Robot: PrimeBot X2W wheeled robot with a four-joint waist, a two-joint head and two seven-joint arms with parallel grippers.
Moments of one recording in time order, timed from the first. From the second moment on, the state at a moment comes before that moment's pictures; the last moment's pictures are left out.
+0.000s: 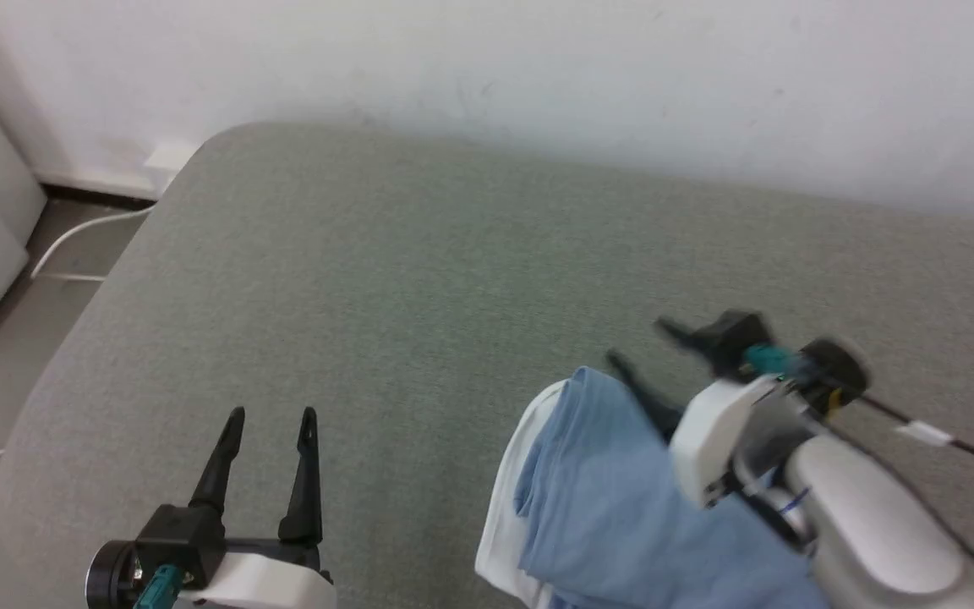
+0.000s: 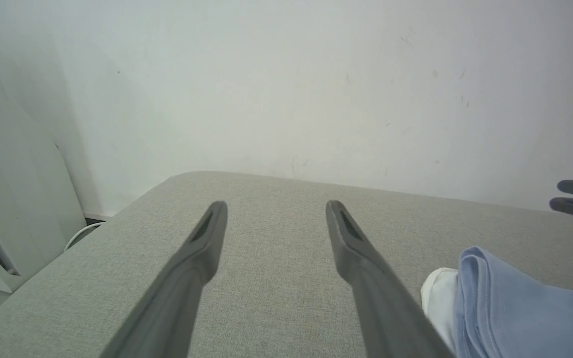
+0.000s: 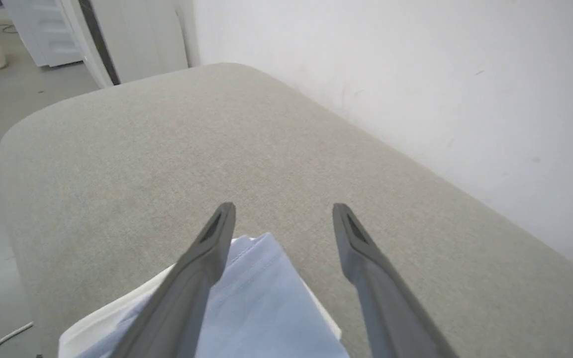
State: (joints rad) left arm 0.07 0.05 -0.01 0.03 -0.10 -0.07 -0.26; right arm -0.42 -0.22 0.54 0.40 0.34 0.13 0.11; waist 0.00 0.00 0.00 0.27
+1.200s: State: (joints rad) left arm 0.08 0.05 -0.02 -0.04 -0.06 -0.07 -0.26; right arm 0.10 -0.09 -0.12 -0.12 0.11 0.13 -0.13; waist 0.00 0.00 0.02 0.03
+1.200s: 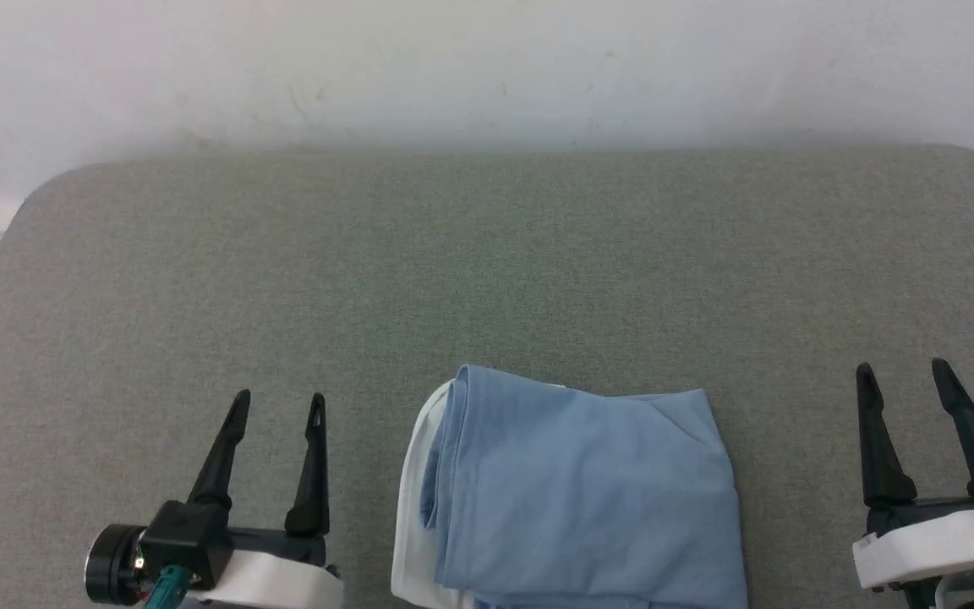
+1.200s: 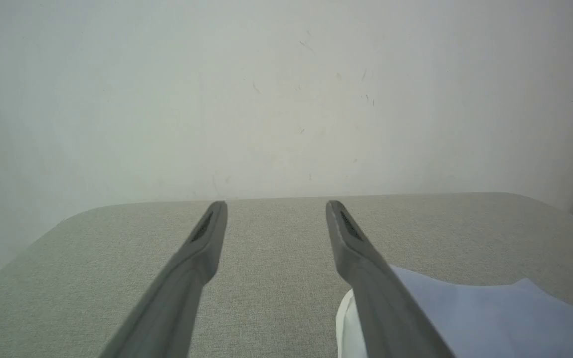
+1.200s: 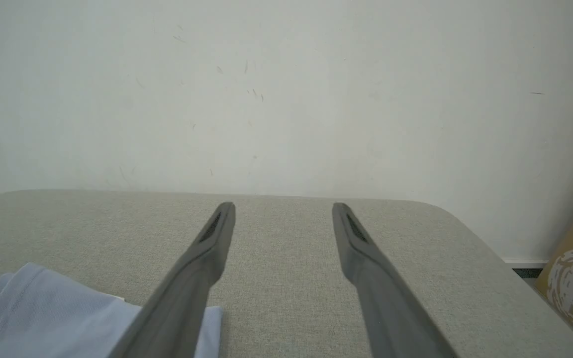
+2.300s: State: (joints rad) left arm 0.01 0.05 -0.07 -0.03 -0.05 -0.07 -0.26; right arm -0.04 -0.27 0.11 0.15 0.67 0.13 0.60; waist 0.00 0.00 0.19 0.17
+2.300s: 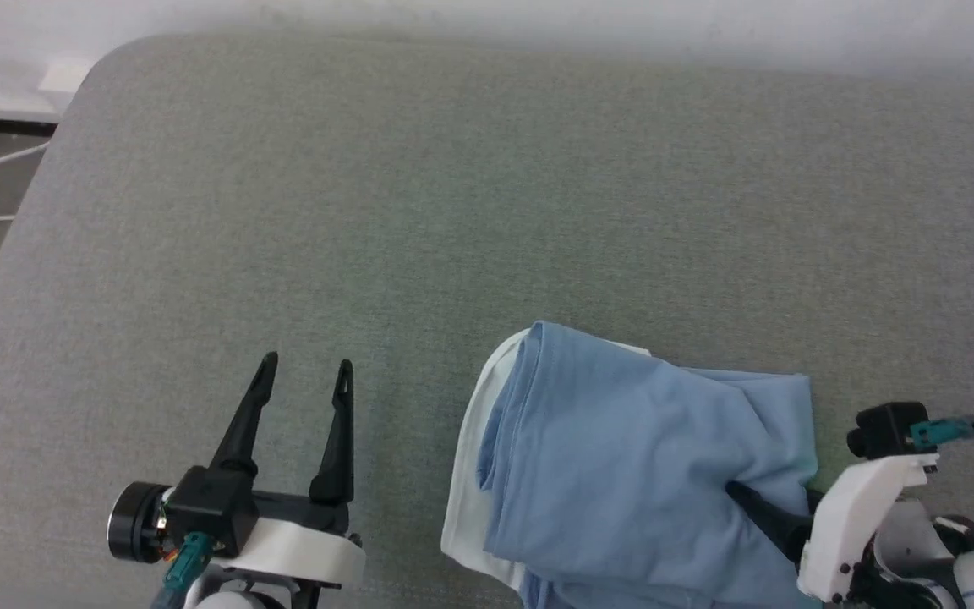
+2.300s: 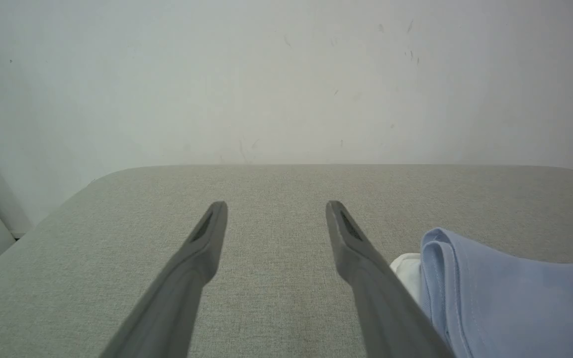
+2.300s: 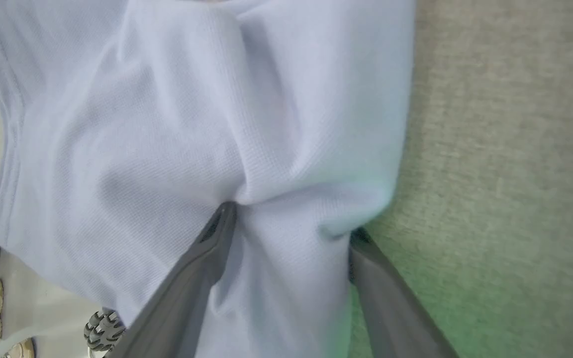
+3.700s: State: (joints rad) left arm -0.33 0.07 -0.19 -0.04 -0.07 -0.06 -0.26; right arm -0.54 -0.91 0.20 0.44 0.23 0.13 0.30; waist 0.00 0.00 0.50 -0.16
